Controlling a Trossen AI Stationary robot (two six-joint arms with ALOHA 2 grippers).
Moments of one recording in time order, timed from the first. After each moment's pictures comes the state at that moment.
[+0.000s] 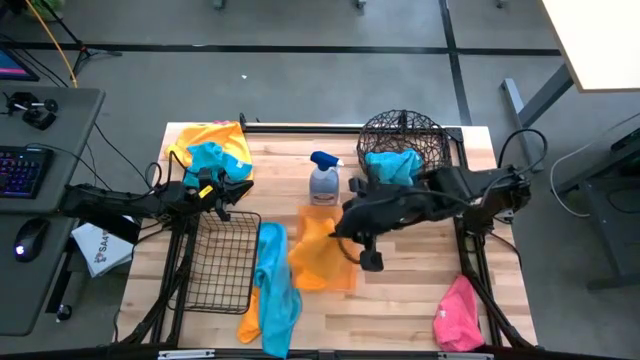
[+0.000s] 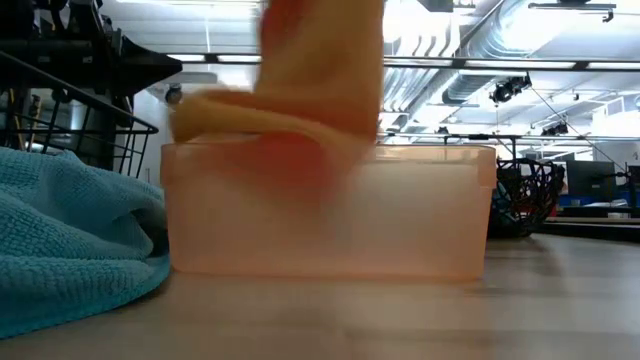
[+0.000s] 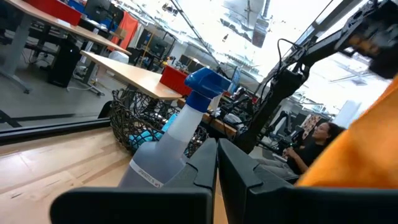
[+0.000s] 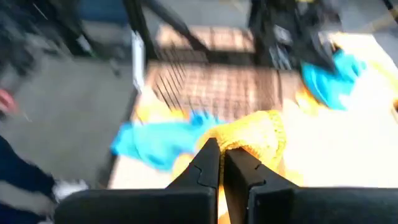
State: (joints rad) left arm -0.03 0.29 0.01 0.46 -0.37 -0.43; right arm 0.33 1.73 2.14 -1.05 0.15 0.15
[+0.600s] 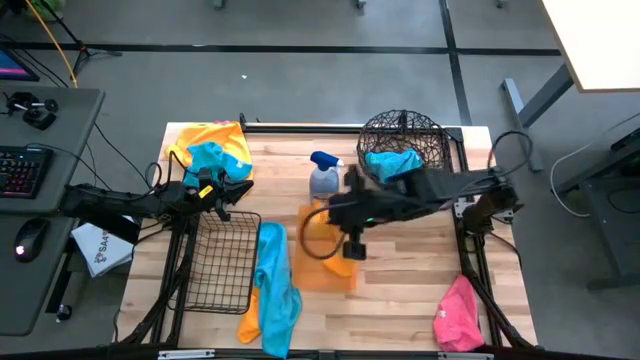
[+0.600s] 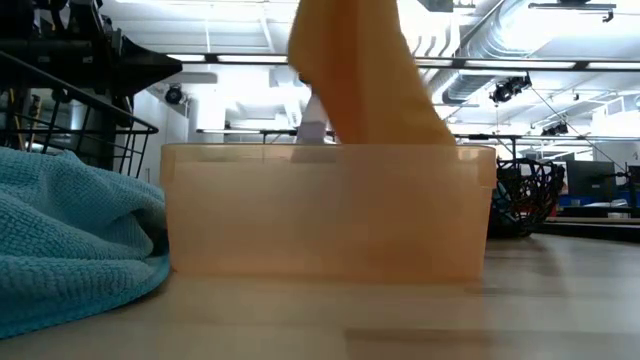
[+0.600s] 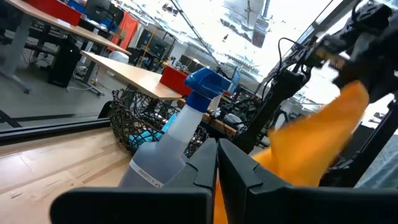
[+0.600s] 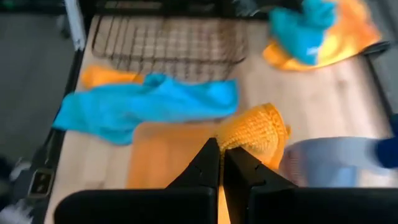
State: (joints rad) left arm -0.03 0.29 0.01 0.46 -0.37 -0.43; right arm 0.28 1.83 2.14 -1.16 0.20 0.18
